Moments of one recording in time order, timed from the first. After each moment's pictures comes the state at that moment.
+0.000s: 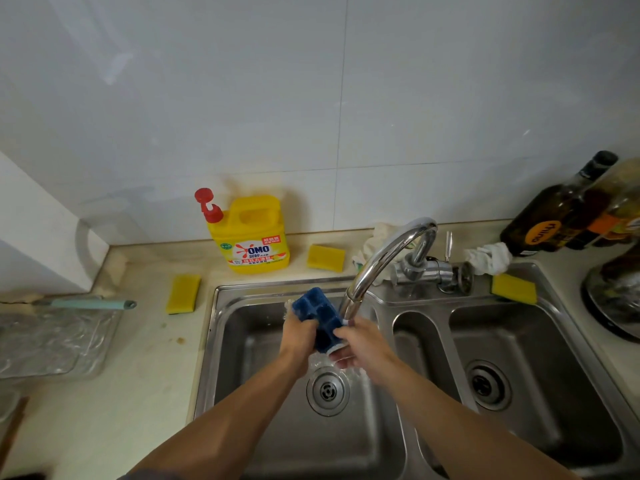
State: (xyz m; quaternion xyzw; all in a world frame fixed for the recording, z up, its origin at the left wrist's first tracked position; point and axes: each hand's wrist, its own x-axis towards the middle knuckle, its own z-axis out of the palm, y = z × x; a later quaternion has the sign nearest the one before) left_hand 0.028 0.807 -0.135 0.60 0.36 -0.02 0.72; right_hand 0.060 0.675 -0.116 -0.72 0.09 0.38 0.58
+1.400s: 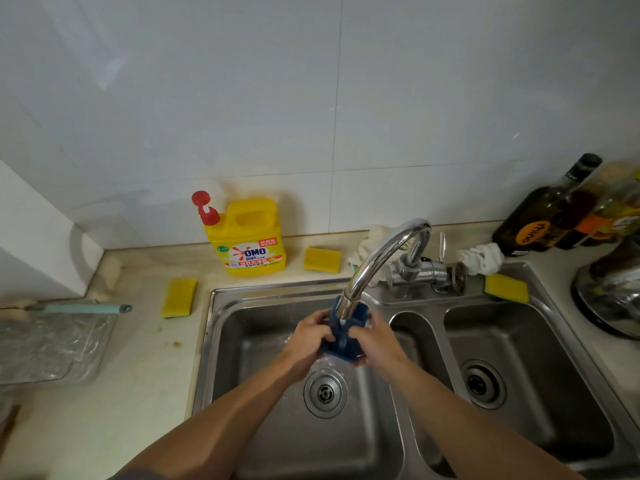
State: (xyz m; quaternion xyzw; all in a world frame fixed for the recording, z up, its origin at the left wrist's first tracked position) left_hand 0.024 0.801 -0.124 0.60 0.25 -0.15 0.74; right_hand 0.065 0.655 -0.110 -0.76 0.08 0.30 0.57
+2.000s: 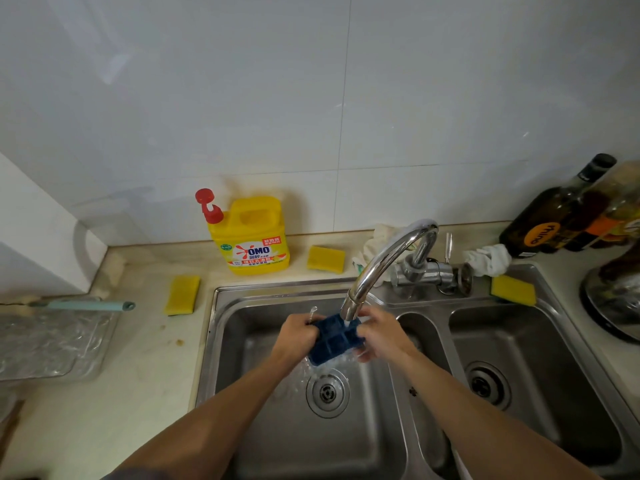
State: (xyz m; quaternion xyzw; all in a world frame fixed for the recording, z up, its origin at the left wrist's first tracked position) left_hand 0.027 0.827 -0.127 0.77 0.25 -0.13 0.57; right_hand 0.085 0.648 -0.102 -0.80 0.03 0.34 0.49
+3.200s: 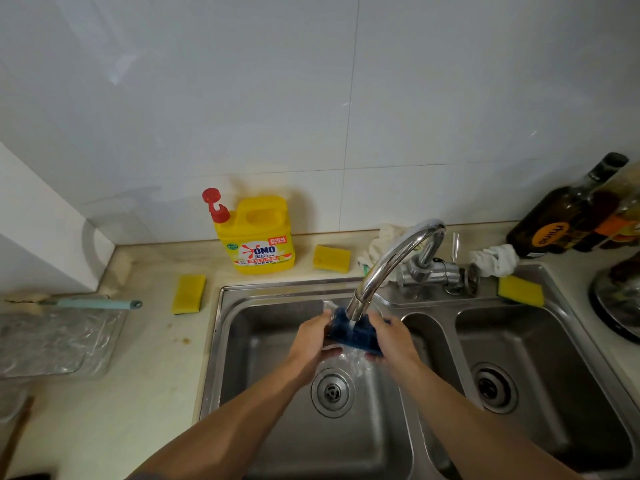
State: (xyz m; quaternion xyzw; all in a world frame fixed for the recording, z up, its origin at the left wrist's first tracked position) left_hand 0.023 0.805 -0.137 0.57 0.35 -0.12 0.74; right_hand 0.072 0.657 -0.118 -0.73 0.21 0.28 0.58
